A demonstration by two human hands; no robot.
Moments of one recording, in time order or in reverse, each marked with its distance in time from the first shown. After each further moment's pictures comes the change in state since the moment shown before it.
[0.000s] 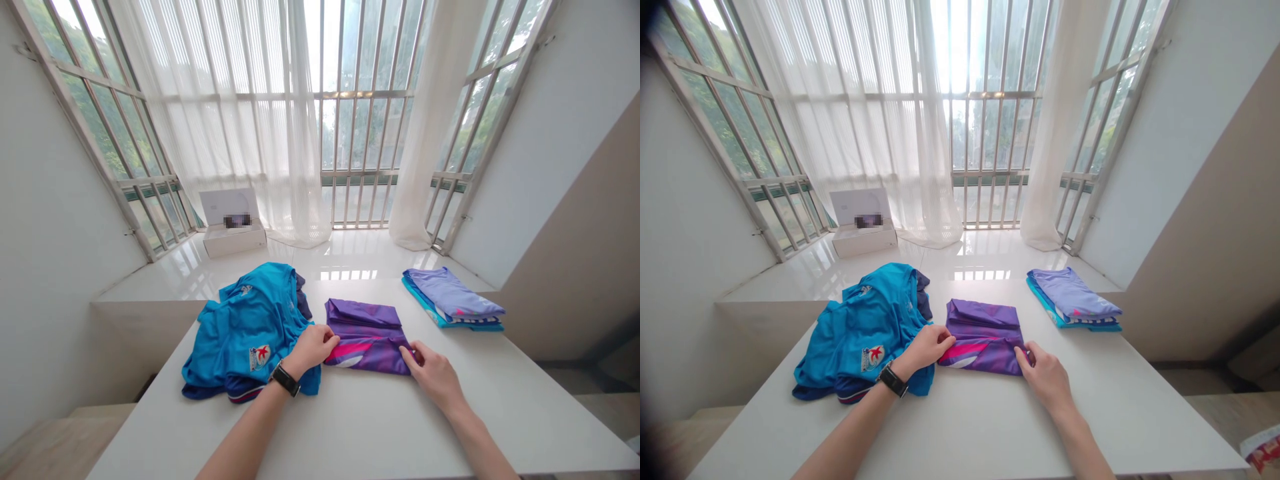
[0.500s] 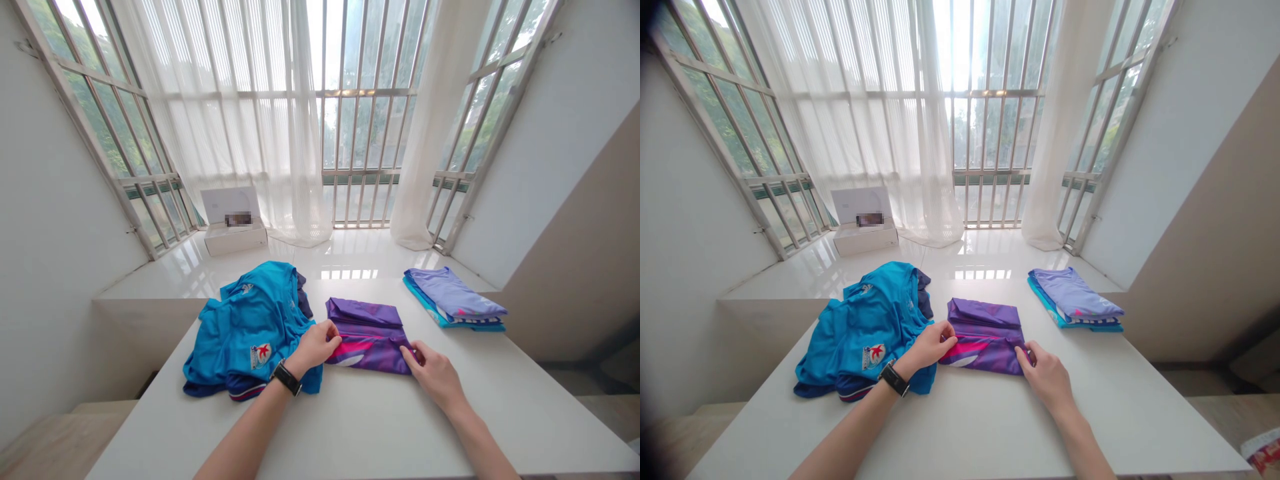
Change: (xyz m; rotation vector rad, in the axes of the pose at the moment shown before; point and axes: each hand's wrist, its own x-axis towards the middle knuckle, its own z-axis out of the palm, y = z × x) left_hand 0.003 -0.009 0.012 -0.147 0.042 0.027; right_hand 0.001 0.001 0.001 -0.008 -0.015 0.003
